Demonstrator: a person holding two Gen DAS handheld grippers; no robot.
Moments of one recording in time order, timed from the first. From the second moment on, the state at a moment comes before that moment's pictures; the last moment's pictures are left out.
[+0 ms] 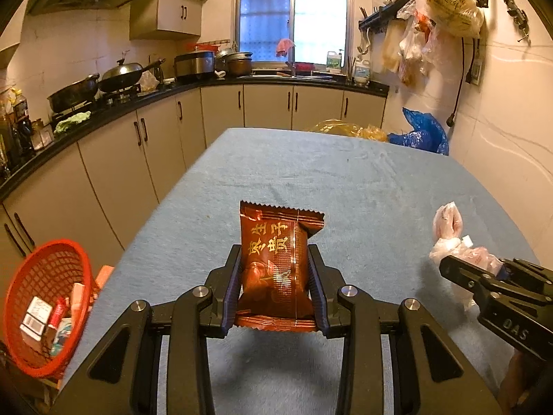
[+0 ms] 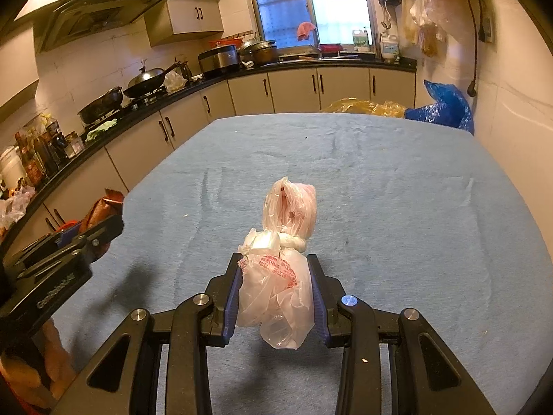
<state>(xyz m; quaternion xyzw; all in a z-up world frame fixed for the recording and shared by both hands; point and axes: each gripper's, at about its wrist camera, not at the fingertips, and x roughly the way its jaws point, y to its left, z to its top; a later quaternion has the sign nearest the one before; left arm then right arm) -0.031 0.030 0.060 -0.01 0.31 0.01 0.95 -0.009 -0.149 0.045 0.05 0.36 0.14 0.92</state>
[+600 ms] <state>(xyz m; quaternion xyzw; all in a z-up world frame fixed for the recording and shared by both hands) -0.099 0.154 0.104 -0.06 0.28 0.08 0.95 -0.040 -0.049 0.088 0.03 0.37 0.25 0.89</state>
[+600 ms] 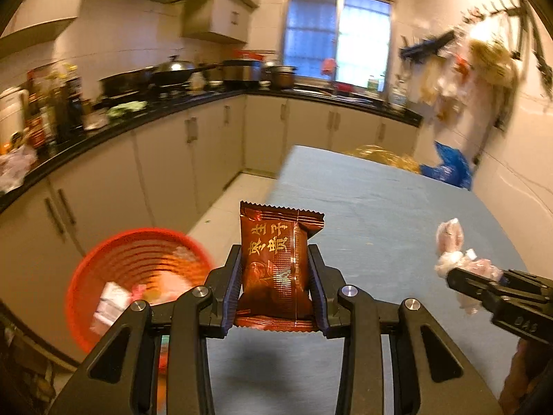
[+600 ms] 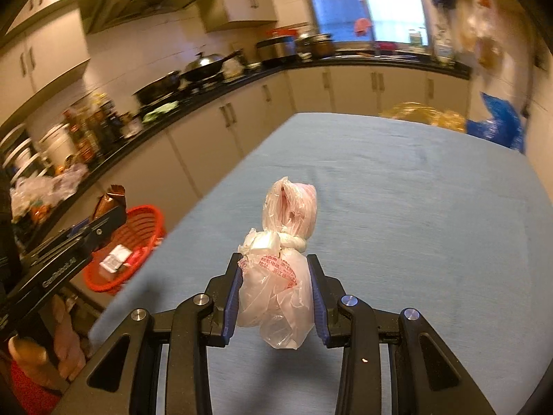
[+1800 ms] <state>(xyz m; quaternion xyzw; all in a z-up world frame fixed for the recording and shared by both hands) -0.116 0.309 0.043 -0.14 0.32 0.19 0.92 0.011 0.194 0.063 -0.01 0.44 0.40 0.80</state>
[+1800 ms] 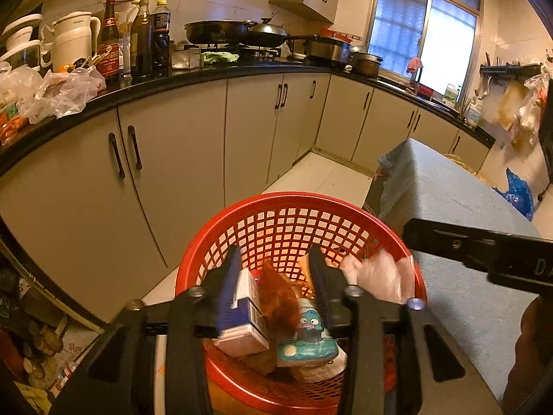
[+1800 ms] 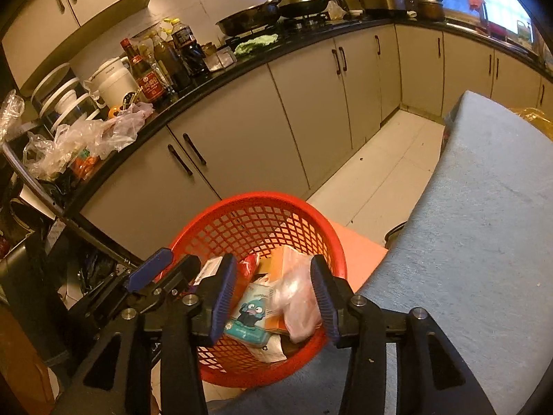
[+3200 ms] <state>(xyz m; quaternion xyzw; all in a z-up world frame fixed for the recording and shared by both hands) -0.208 0.158 0.090 0.02 0.25 0.33 0.91 -0.147 -0.023 0.093 -0.07 0.26 0.23 0.94</state>
